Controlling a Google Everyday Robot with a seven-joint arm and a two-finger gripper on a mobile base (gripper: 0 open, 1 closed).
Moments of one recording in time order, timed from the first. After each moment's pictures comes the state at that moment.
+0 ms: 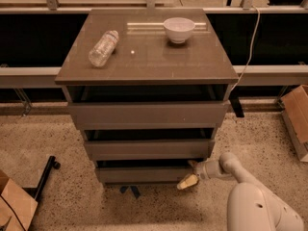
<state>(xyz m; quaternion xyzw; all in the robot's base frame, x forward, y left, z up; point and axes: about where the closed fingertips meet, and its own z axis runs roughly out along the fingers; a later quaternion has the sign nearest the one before) 0.634 -0.173 0.215 -0.40 0.80 0.36 0.28</state>
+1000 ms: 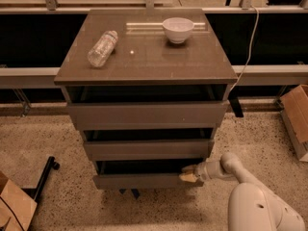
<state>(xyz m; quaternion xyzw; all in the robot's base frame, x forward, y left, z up) 0.634 -0.173 0.217 -0.40 0.80 0.36 0.28</state>
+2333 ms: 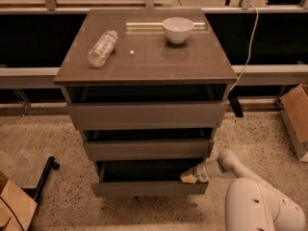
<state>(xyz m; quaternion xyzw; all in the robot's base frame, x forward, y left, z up) 0.619 -0.181 0.208 -0.40 0.82 0.35 0.22</state>
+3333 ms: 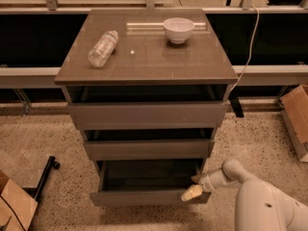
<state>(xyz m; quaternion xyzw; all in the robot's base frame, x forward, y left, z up) 0.576 -0.199 0.195 -0.36 0.84 0.36 0.18</state>
